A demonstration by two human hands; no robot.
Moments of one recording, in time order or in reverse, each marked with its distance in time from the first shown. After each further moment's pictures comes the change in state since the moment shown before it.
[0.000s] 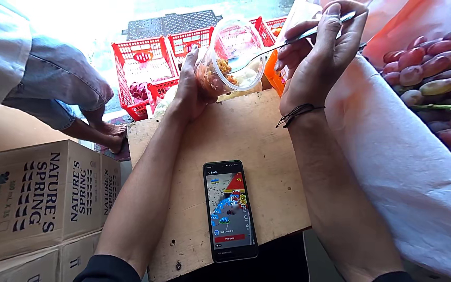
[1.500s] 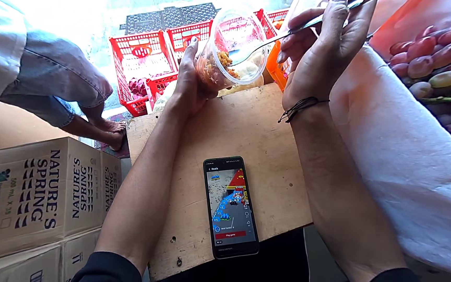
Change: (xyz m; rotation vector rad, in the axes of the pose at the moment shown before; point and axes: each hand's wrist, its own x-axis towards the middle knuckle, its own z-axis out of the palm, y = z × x) left_hand -0.002 0.002 0.002 -0.003 -0.020 -0.002; right_hand 0.002 0.000 0.001 0.003 0.007 0.018
